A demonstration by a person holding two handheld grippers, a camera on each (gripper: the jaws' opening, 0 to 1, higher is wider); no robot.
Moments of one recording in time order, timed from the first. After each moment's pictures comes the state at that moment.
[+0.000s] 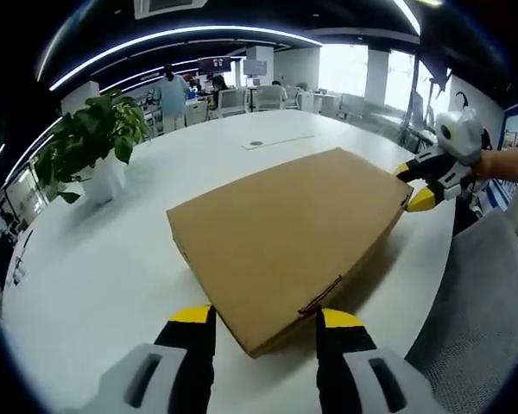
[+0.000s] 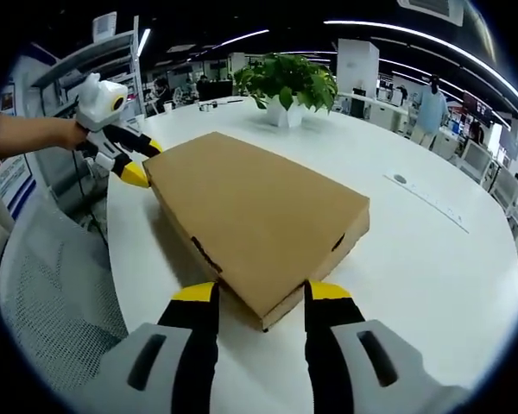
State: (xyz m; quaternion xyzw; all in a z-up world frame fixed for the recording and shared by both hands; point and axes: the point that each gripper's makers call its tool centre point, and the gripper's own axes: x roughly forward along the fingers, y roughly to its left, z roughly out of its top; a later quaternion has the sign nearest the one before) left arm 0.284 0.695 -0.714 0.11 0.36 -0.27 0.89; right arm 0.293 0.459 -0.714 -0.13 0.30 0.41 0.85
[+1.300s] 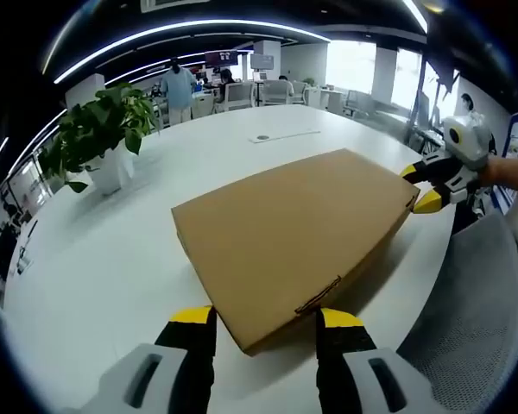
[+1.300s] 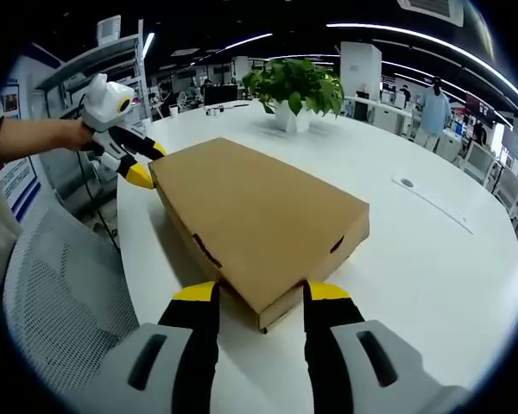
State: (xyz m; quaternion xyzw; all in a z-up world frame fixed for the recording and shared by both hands) left arm 0.268 0.699 -0.702 0.10 0.38 -0.26 0.88; right arm 0.279 0.468 -0.705 -0.12 0.30 0.42 0.85
